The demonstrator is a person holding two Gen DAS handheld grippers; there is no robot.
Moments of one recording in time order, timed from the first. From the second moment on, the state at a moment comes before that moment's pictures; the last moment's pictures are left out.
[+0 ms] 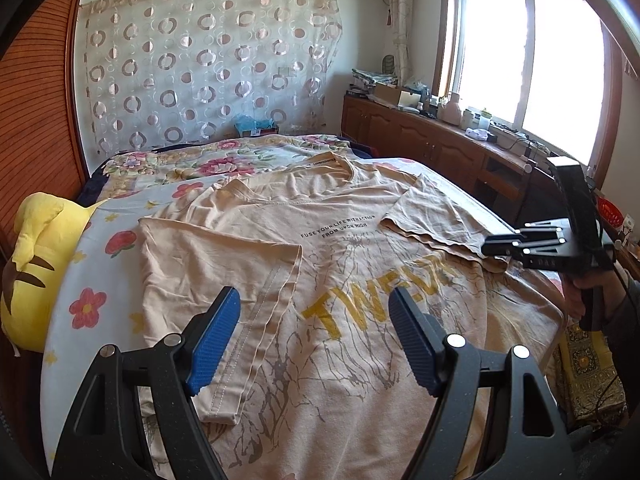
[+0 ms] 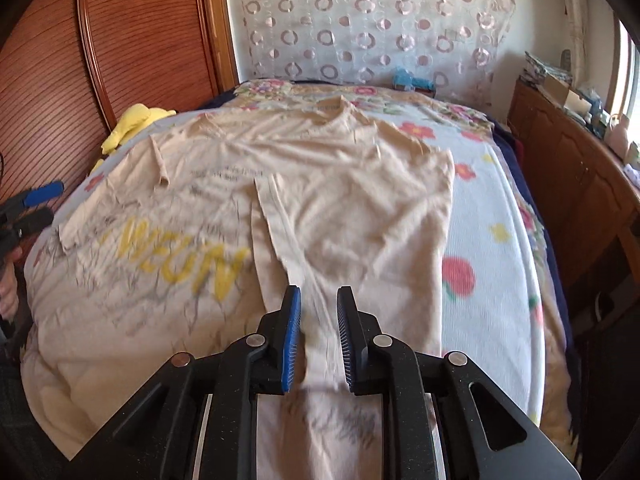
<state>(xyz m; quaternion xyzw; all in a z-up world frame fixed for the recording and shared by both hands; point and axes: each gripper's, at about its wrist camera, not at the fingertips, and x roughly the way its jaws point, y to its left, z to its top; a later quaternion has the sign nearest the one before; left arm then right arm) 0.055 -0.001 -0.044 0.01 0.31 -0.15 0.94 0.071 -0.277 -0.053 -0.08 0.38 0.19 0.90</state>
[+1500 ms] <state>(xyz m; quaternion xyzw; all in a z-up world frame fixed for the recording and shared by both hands) 0.204 0.103 -0.068 -0.01 0.40 -0.07 0.91 0.064 -0.292 -0.049 -0.08 0.34 0.19 0.92</state>
